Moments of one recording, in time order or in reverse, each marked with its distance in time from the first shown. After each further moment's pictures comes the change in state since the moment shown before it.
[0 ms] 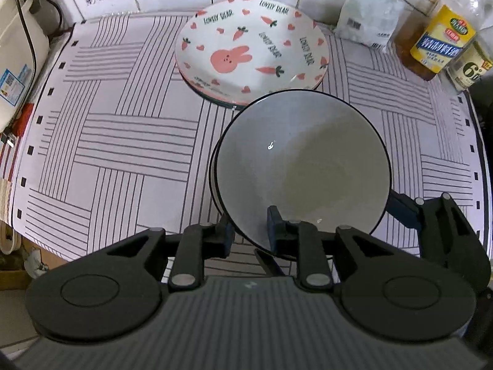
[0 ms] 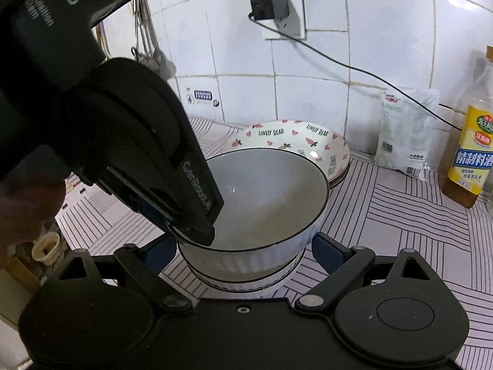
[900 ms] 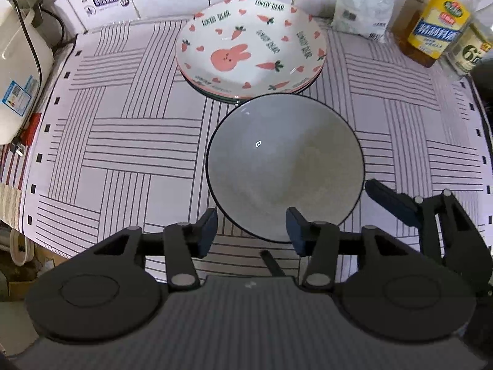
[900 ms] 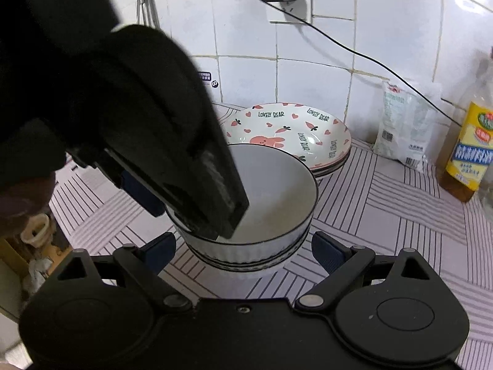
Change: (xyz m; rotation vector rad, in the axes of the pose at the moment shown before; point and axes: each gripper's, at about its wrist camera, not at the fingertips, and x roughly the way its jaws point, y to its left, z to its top) left arm -0.008 -0.007 -0.011 0.061 -0.034 0.038; right arm 0.009 0.006 -0.010 -0.022 0.044 -0.038
